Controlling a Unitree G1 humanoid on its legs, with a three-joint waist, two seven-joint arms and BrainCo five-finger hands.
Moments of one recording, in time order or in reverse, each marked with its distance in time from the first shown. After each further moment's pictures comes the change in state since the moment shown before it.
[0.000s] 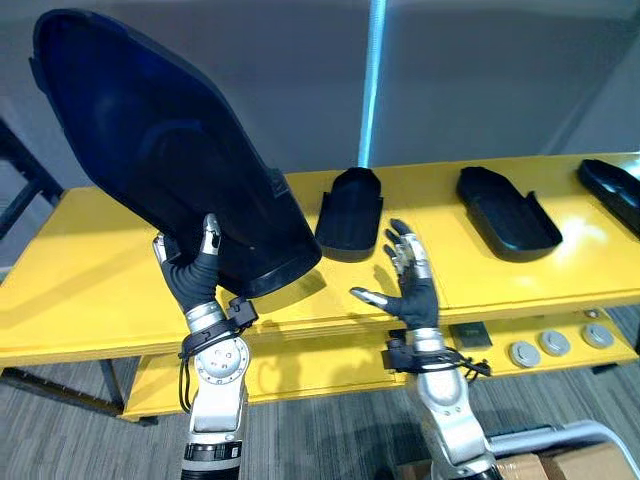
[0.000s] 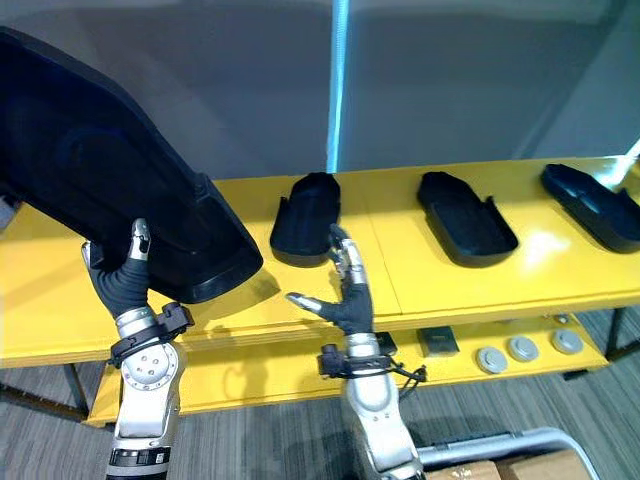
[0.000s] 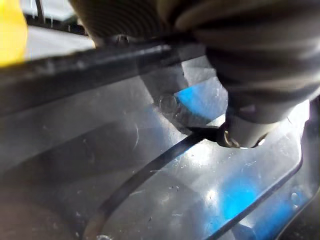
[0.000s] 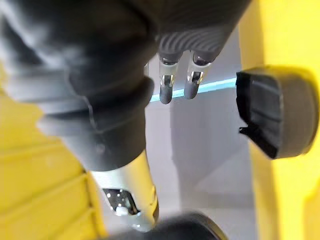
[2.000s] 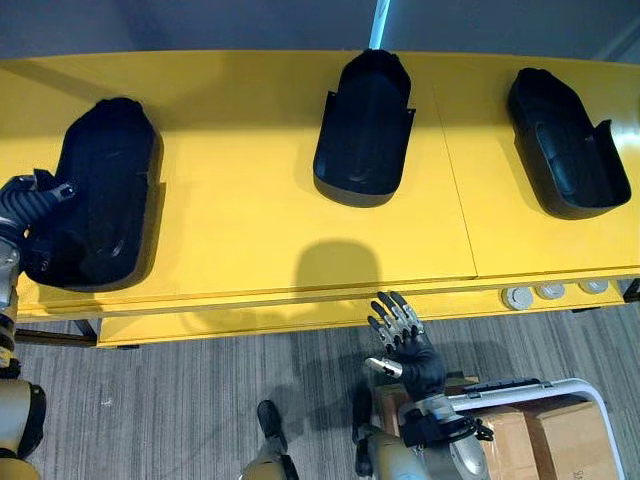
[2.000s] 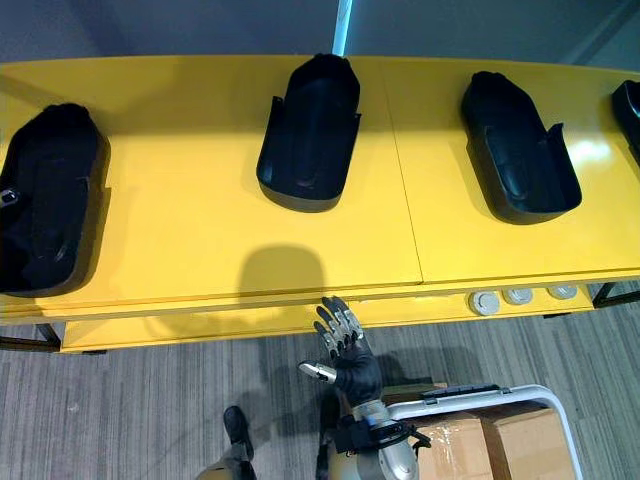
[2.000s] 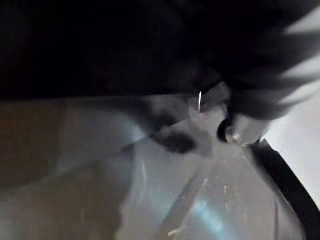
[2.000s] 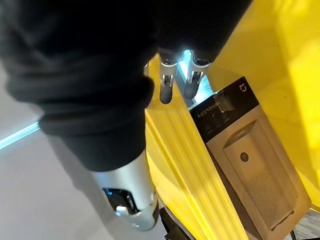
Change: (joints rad) left arm -0.743 1.091 -0.311 1.276 -0.542 0.138 -0.663; right arm 0.260 -0.008 0.109 0.062 0.269 0.050 0.289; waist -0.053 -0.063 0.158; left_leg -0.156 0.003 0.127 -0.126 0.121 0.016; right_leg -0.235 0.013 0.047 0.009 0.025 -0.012
